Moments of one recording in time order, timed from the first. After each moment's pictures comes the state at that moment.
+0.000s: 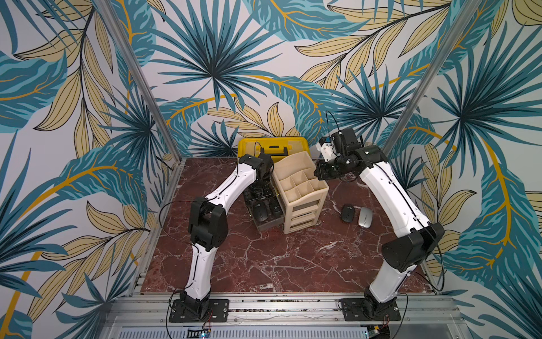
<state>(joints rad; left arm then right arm) -0.45 2.11 2.00 -1.38 0.09 -0.82 0.32 1.79 2.01 -1.15 -0.17 0.15</state>
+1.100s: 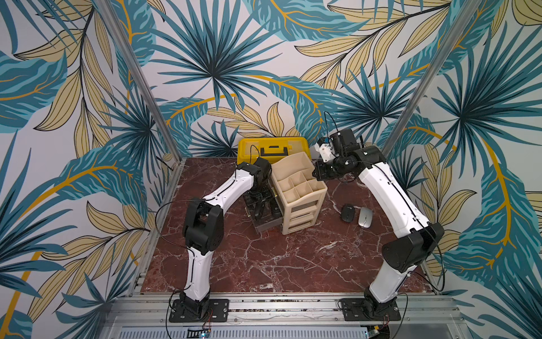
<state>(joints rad) -0.44 2.06 1.82 -1.15 0.09 -0.89 0.33 1.79 2.00 -1.14 -0.18 0.15</state>
